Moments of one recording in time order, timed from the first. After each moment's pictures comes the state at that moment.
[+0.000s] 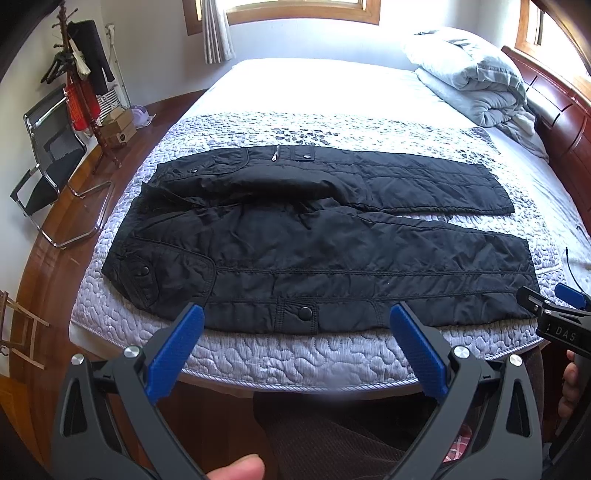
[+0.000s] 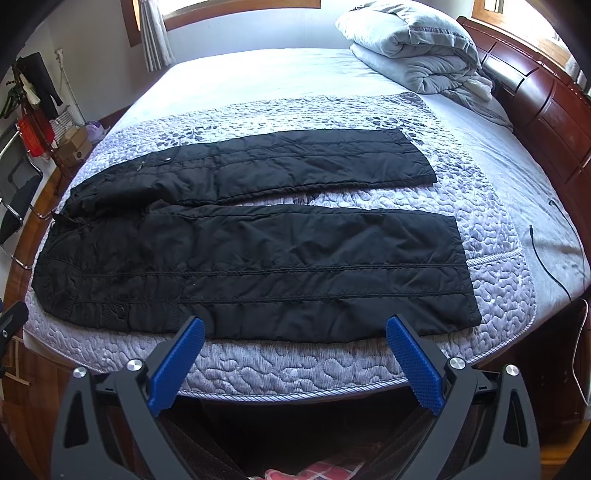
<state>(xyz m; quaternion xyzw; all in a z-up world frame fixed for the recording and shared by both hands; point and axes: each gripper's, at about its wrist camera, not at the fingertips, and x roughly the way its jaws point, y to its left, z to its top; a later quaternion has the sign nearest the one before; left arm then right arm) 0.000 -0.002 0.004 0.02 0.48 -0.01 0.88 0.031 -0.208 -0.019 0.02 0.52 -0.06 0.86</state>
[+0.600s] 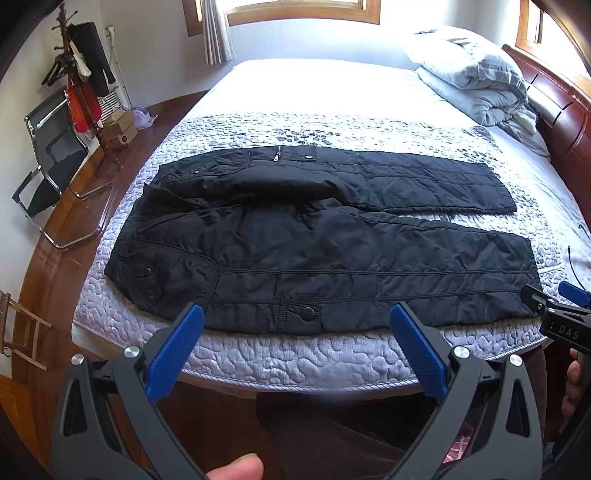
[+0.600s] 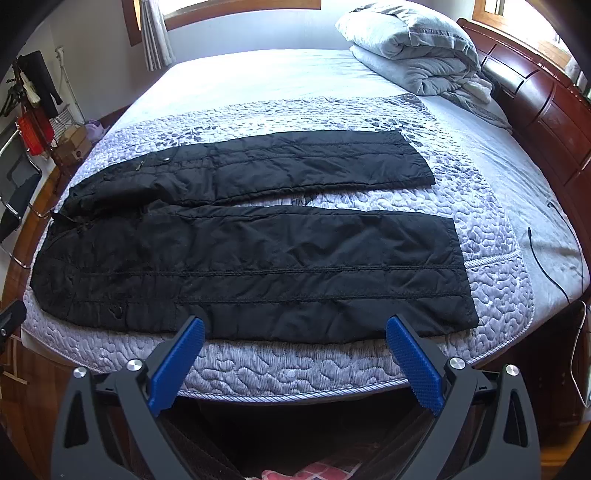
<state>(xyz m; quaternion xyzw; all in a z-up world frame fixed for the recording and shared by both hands) -0.001 -0.001 0.004 0.02 0.48 0.00 0.88 0.030 -0.209 -0.018 0.02 0.51 -0.06 0.86</state>
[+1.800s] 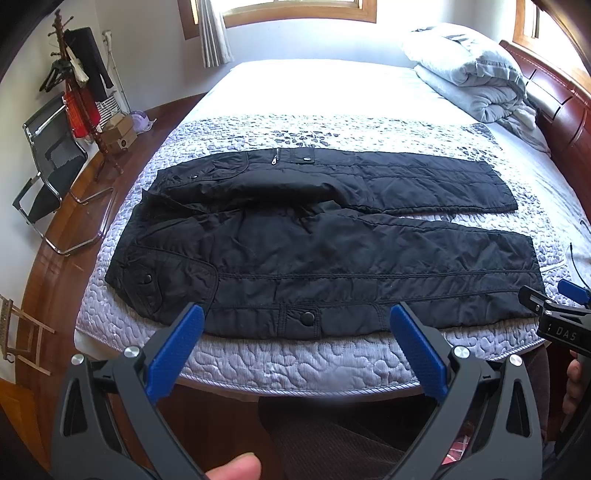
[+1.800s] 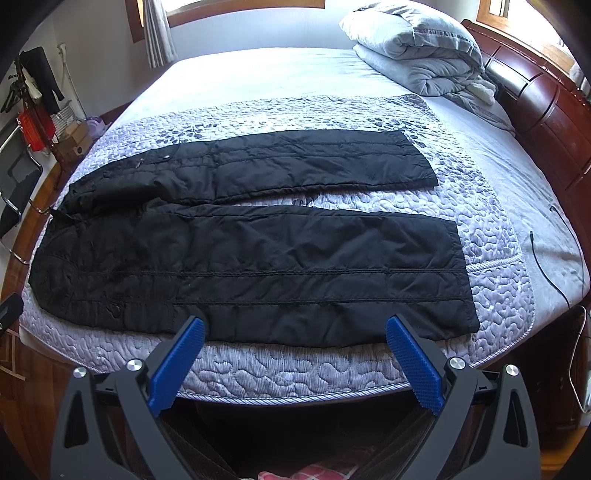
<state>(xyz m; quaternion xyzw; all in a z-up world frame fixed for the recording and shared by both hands) 0.005 -0.007 0.005 0.03 0.48 0.00 0.88 0.037 -0.212 -0.023 0.01 0.52 -0.06 0.85</state>
